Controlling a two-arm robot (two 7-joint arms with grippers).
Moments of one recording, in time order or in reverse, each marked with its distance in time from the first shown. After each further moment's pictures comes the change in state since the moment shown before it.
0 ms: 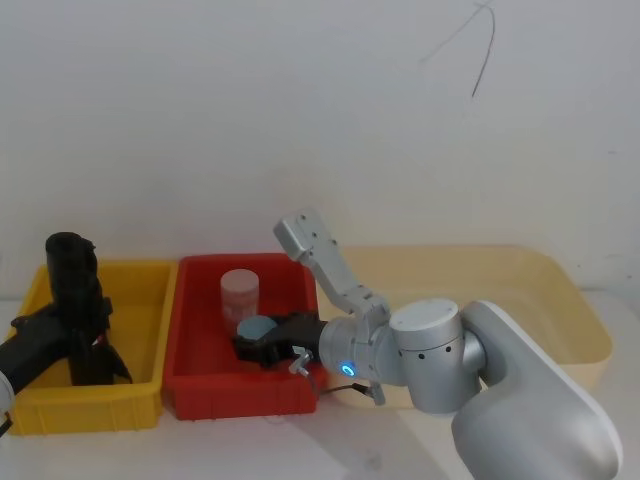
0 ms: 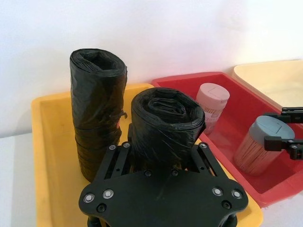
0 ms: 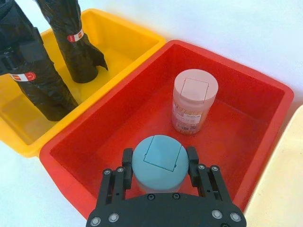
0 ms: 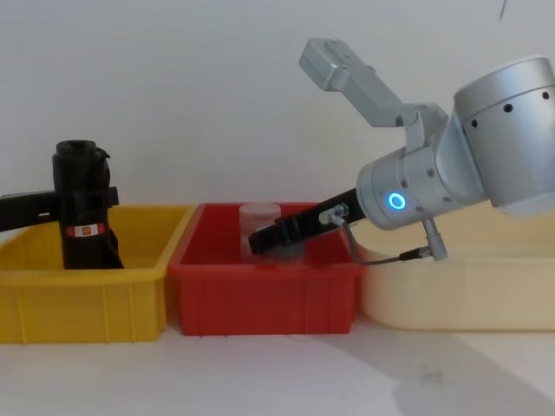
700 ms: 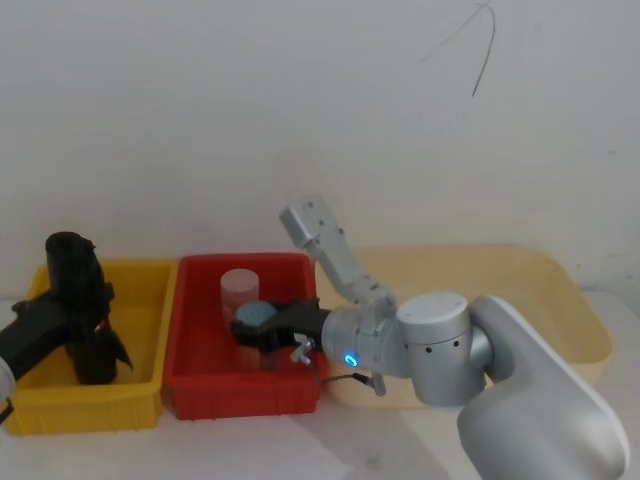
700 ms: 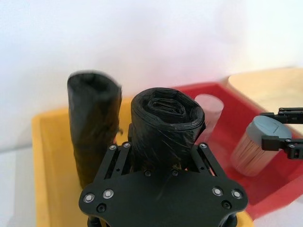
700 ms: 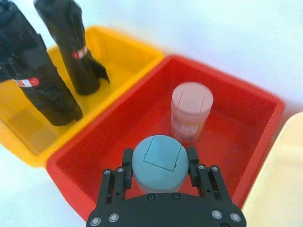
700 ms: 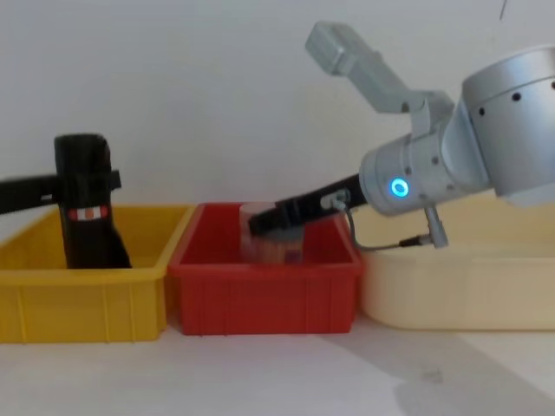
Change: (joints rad) left arm -0.007 0.004 0.002 -0.028 0.000 -0.001 0.005; right arm -0.006 0.001 0.020 -0.026 0.010 -0.013 0.000
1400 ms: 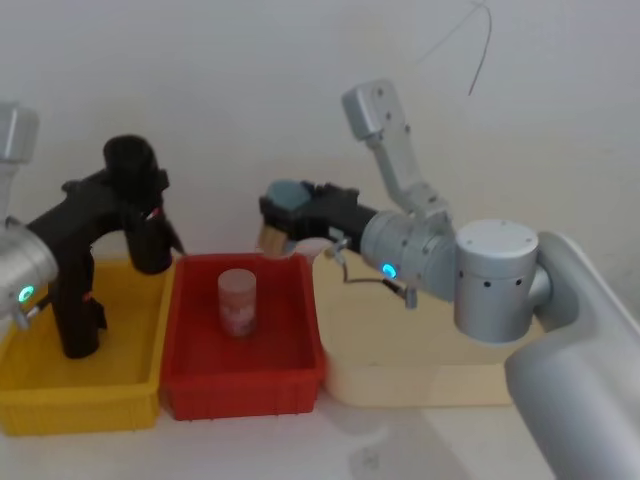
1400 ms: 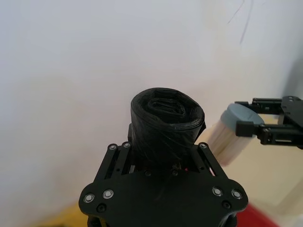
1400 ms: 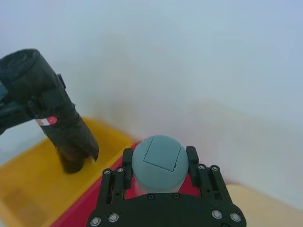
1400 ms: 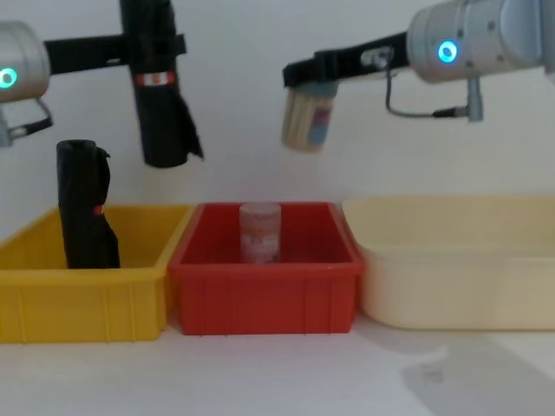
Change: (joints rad) left arm -0.219 -0.038 0.075 0.013 0.005 -0.016 -0.091; right arm 0.015 0.033 0.113 -0.196 0.043 -0.060 -0.059
